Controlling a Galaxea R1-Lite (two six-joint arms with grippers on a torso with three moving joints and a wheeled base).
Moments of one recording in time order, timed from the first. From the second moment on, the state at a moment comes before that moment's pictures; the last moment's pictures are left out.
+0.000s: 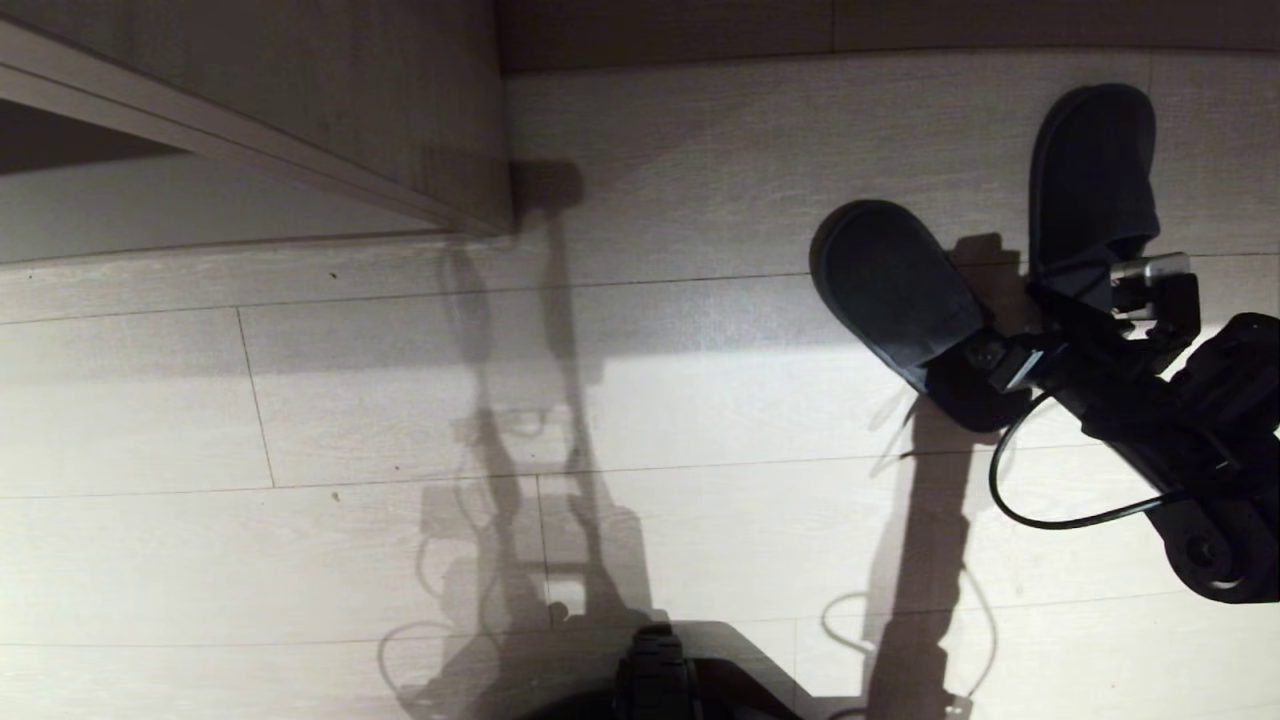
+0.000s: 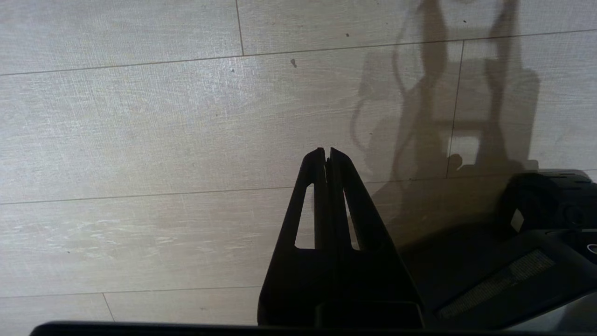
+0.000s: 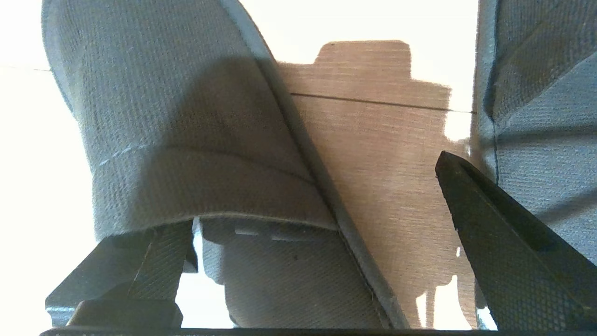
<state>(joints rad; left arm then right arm) 0.00 0.00 0.00 0.00 0.00 0.00 -0.09 1.90 -0.66 -1.52 0.31 -0.01</state>
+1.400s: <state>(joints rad) 0.00 0.00 0.00 0.00 0.00 0.00 0.00 1.68 -0.46 -1.51 0.38 -0.08</state>
